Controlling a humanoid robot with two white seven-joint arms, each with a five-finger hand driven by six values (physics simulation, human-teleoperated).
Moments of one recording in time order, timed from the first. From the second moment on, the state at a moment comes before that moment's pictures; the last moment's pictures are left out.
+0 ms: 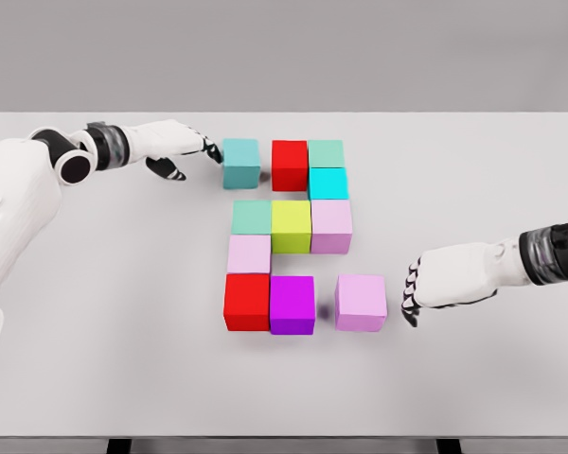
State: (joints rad) left arm -0.99 0.34 -0.77 -0.62 -0.73 -0.61 -0.36; right arm -0.93 -1.07 1.22 -1.76 0.33 -0.61 0.61
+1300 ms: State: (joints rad) left arm -0.97 0.36 -0.75 -0.63 -0.72 -0.61 -0.36; right arm -0.94 -0.99 1.23 -1.76 0.59 -0.61 0.61
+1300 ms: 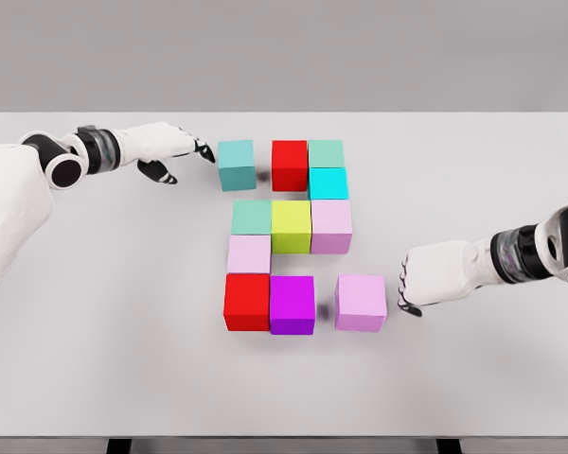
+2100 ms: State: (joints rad) left arm -0.96 0.39 -0.76 -0.67 -0.71 -0.61 -0.36; right arm -0.94 -0.97 1.22 -1.77 0.57 -0.61 0.61
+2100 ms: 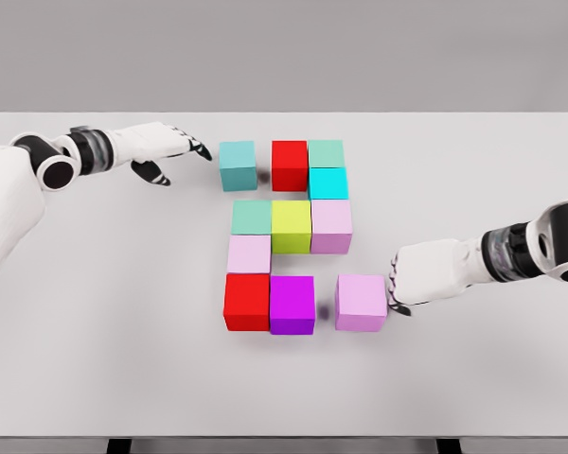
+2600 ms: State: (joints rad) left arm -0.94 0.40 -0.76 -0.71 -0.71 -0.61 -0.35; right arm -0.94 -0.94 1.22 -1.77 0.57 -0.61 0.61
